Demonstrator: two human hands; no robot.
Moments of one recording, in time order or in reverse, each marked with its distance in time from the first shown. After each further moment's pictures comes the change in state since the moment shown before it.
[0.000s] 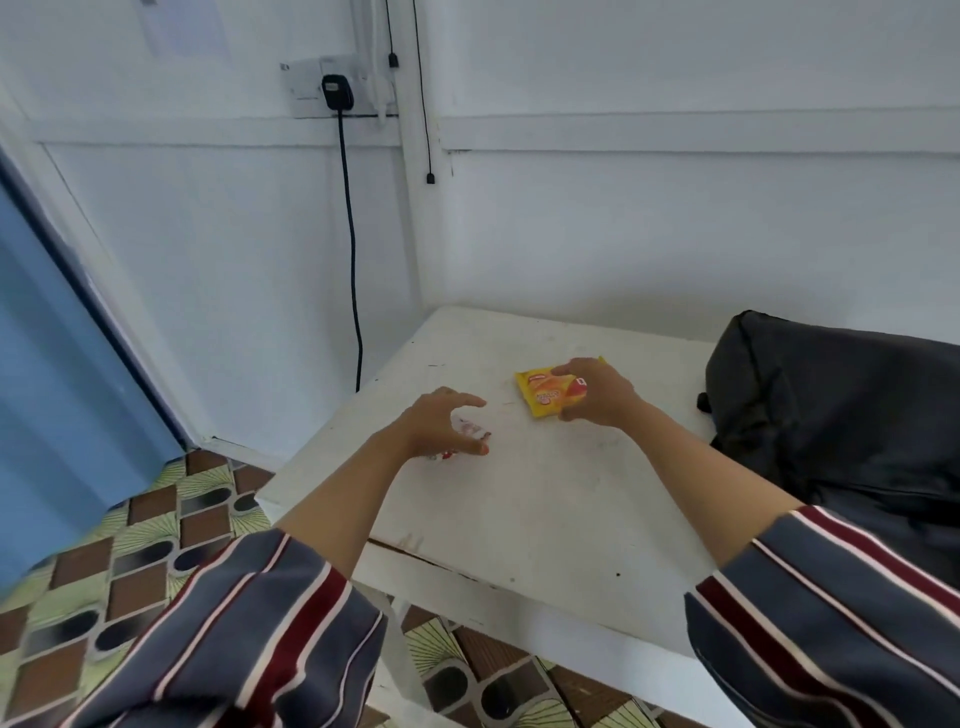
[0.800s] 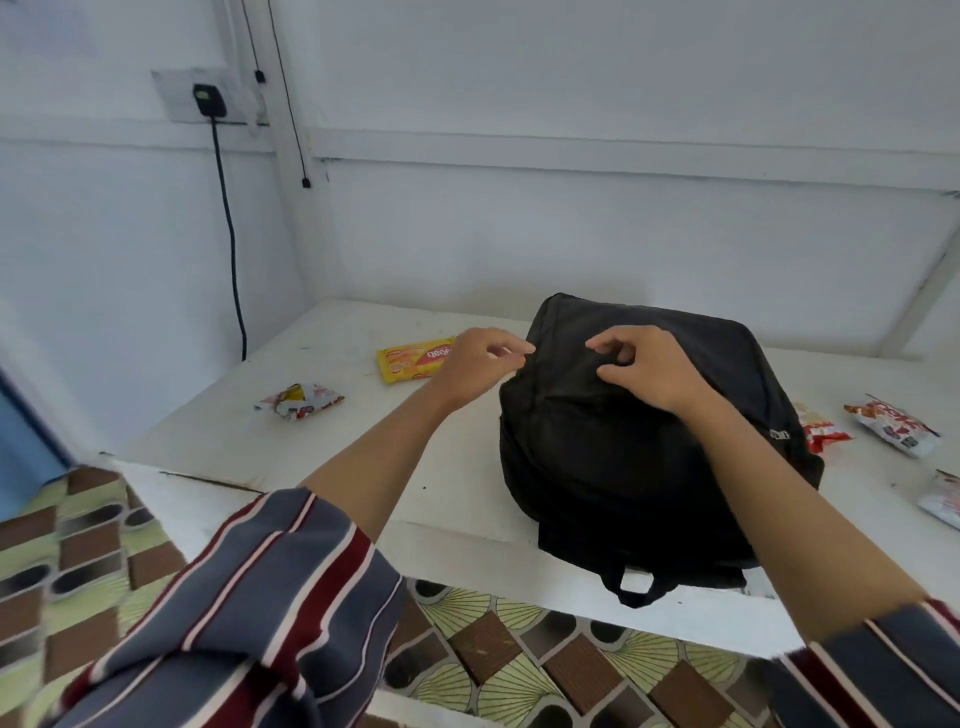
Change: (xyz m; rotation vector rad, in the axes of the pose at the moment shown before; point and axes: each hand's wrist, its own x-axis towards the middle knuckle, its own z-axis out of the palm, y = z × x) left_hand -0.045 0.267 0.072 -0.480 0.240 0.355; right_hand -0.214 0.114 -0.160 0.057 0.336 -0.074
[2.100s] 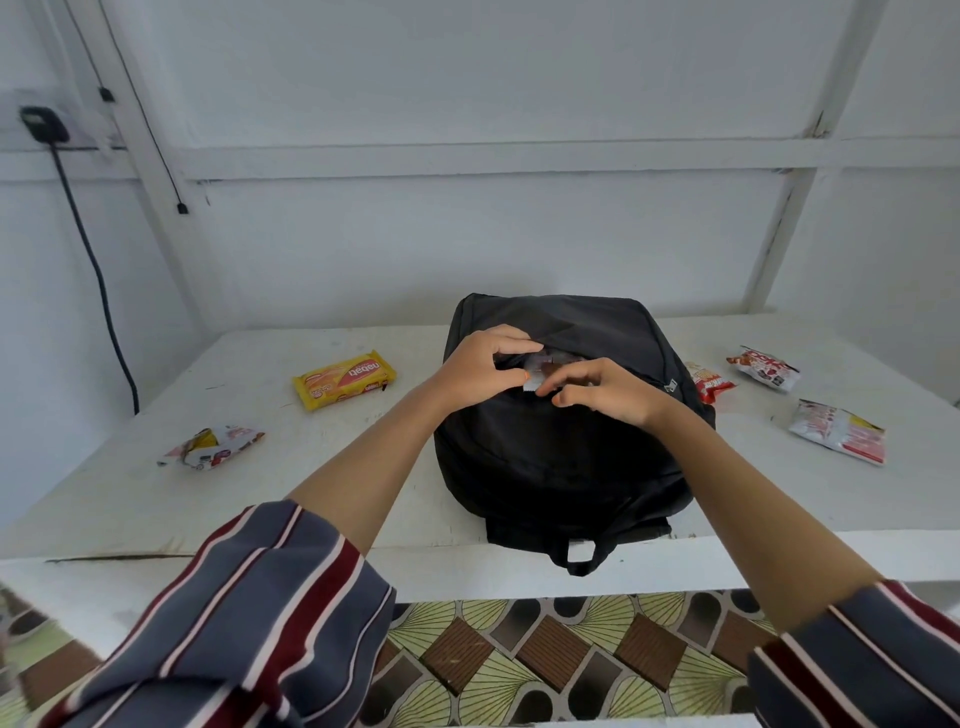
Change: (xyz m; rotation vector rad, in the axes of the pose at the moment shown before) left_hand 0.012 0.041 0.050 0.096 -0.323 0.247; right_hand -0.058 0.011 -0.016 0.330 -0.223 0.164
